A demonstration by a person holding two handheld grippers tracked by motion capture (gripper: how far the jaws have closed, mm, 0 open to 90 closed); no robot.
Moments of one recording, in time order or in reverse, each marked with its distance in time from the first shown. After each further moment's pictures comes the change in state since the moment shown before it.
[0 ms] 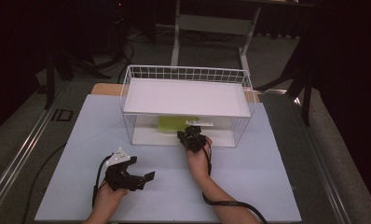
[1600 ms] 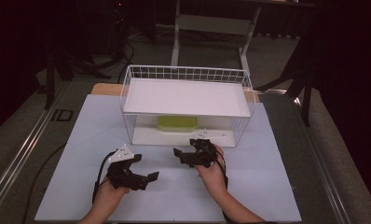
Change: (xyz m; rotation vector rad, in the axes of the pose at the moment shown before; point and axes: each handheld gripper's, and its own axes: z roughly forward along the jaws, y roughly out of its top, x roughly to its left) left arm -0.016 0.023 -0.008 0.015 -0.076 0.055; right arm 0.012 -0.019 -0.073 -0.019 0.171 -0.138
